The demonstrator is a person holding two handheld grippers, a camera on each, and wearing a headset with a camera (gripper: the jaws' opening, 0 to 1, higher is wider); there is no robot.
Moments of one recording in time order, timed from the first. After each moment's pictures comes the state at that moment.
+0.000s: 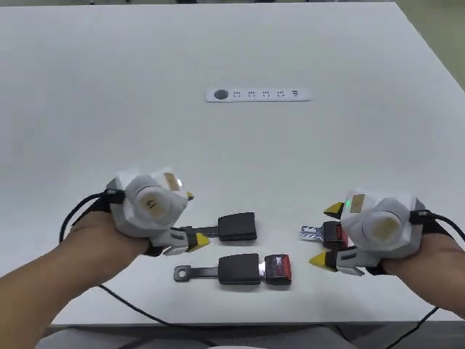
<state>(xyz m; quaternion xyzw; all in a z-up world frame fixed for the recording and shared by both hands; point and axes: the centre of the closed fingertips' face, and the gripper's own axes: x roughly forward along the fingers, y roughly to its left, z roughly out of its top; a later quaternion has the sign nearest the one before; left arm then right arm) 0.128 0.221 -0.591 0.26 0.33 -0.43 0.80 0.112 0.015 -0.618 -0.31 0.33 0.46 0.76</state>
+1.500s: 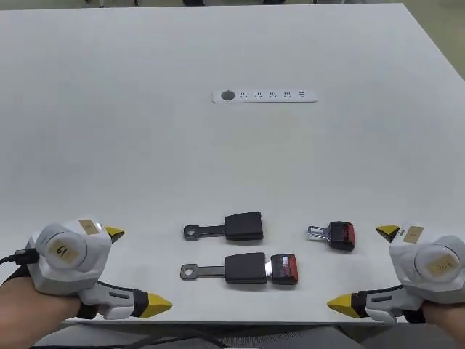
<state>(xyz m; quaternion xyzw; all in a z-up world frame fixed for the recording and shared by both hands) 0.068 0.296 -0.623 0.14 0.39 -0.37 0.83 0.081 -0.028 -0.636 -0.21 0.36 0.38 0.83</state>
